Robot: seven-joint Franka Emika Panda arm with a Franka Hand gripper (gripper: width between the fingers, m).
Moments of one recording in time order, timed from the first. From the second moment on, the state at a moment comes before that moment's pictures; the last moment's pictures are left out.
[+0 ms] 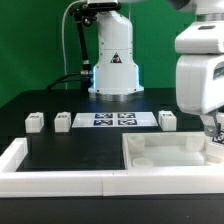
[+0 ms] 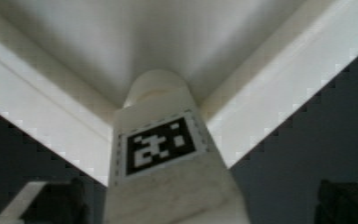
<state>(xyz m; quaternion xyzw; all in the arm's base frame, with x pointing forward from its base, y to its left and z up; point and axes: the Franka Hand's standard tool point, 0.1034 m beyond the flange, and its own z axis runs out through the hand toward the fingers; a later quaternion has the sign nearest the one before) 0.619 0.135 0.082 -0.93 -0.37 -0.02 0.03</state>
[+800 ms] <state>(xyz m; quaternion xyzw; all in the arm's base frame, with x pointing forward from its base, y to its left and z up) 0.620 0.130 0.081 -0.94 -0.35 -0.02 0.02</state>
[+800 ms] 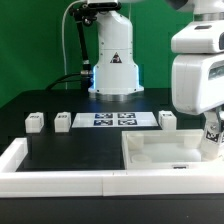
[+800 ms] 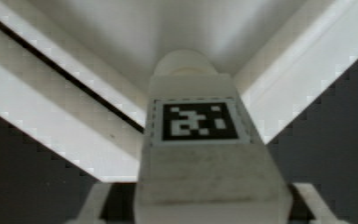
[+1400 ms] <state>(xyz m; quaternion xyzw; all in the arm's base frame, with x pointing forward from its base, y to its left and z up) 0.620 0.123 0.080 -0.99 -0.14 -0.05 0.04</state>
